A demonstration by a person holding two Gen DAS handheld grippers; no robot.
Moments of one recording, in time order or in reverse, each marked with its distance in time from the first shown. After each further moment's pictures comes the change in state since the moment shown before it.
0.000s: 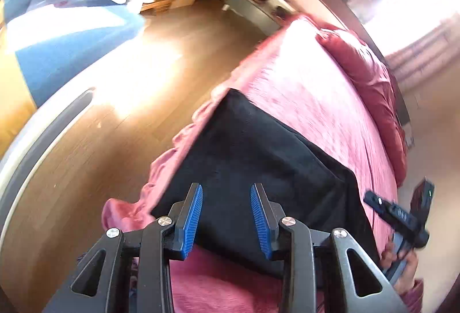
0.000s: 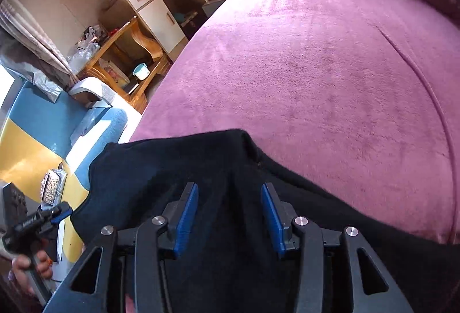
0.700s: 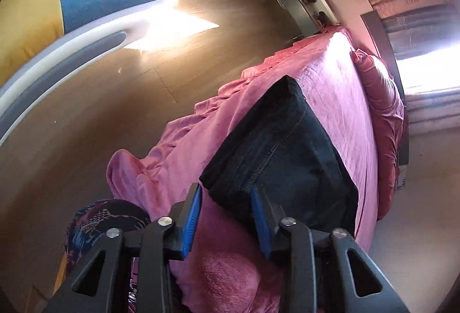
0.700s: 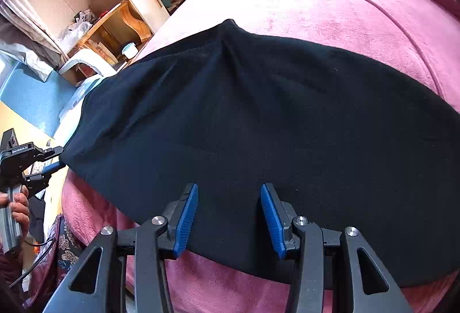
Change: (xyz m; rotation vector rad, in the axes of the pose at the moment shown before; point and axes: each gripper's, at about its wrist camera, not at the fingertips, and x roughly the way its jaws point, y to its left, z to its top) left arm 0.017 0.030 -0.032 -0.230 0.113 -0.035; right arm -0.015 0.004 -0.134 0.033 0.054 -0.081
